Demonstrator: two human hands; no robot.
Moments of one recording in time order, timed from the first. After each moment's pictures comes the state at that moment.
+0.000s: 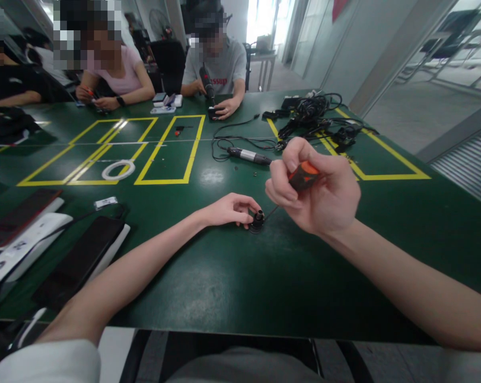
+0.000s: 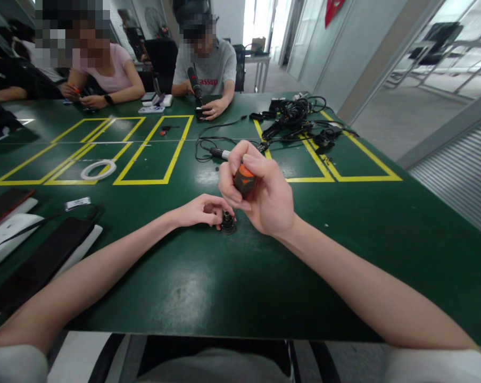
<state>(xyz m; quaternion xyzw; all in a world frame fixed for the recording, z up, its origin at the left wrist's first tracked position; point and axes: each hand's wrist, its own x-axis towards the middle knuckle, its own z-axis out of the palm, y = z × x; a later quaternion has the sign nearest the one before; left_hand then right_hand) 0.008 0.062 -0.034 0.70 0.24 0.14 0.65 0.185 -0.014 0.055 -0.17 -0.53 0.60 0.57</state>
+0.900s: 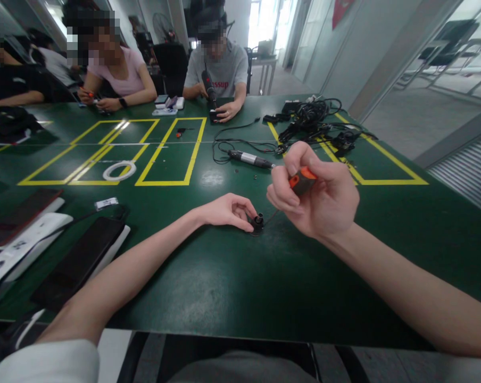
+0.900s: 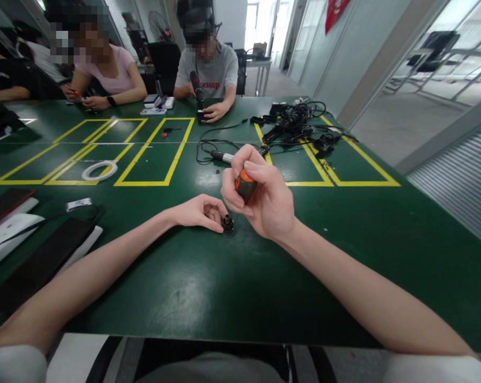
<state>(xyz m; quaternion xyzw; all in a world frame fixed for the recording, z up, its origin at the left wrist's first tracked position) 0.003 0.070 -0.042 0.66 0.24 0.13 0.70 0.188 -0.013 0.055 -0.15 -0.53 0.62 0.56</state>
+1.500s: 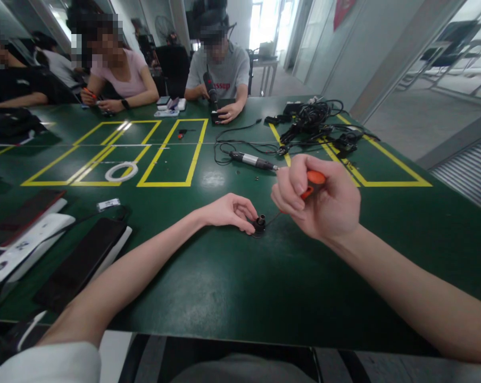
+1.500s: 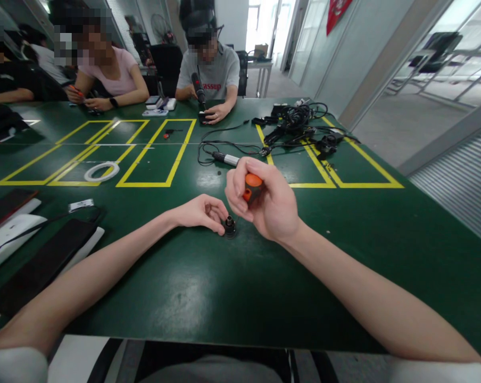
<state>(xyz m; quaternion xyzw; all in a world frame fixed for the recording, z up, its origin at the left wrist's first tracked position) 0.004 0.071 -0.044 0.64 0.26 0.14 0.71 0.187 -0.013 0.055 -0.15 -0.52 0.63 0.56</state>
